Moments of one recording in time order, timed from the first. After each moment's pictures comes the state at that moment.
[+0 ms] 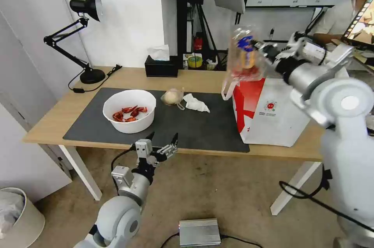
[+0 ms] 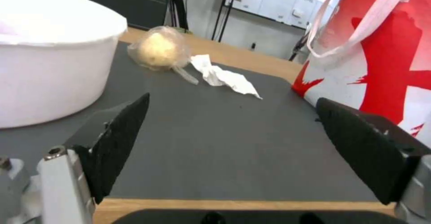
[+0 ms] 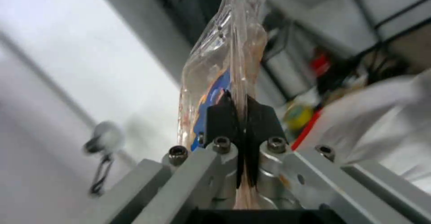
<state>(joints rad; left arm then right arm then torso) 1.35 -1.21 -0.22 -2.13 -0.53 0.14 -0.18 -0.57 1.05 0.51 1.97 1.46 -0.51 0.53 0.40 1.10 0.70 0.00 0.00</state>
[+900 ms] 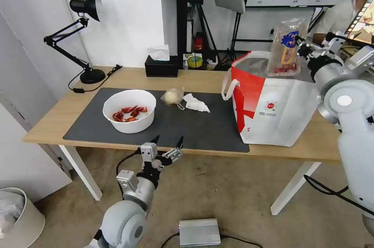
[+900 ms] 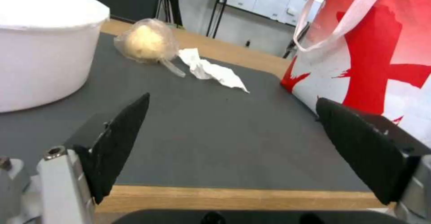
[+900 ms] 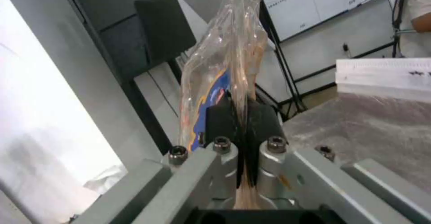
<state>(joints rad) 1.38 -1.23 -0.20 -2.15 -0.51 0.14 -0.17 -0.64 0.95 0.52 1.85 1.16 -0.41 0.40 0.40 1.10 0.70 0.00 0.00</state>
